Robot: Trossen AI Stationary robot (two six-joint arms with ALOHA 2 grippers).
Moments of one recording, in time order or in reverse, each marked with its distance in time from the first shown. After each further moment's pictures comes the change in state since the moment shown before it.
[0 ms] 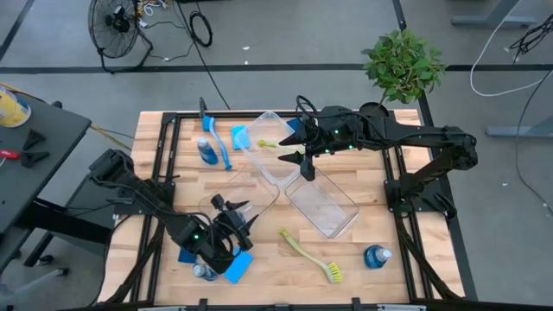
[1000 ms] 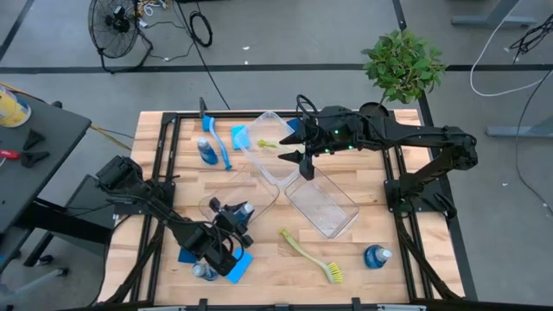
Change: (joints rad) left arm -0.013 0.111 -0.075 -0.004 -0.106 -0.286; right arm -0.003 0.000 0.000 -0.002 0.027 0.028
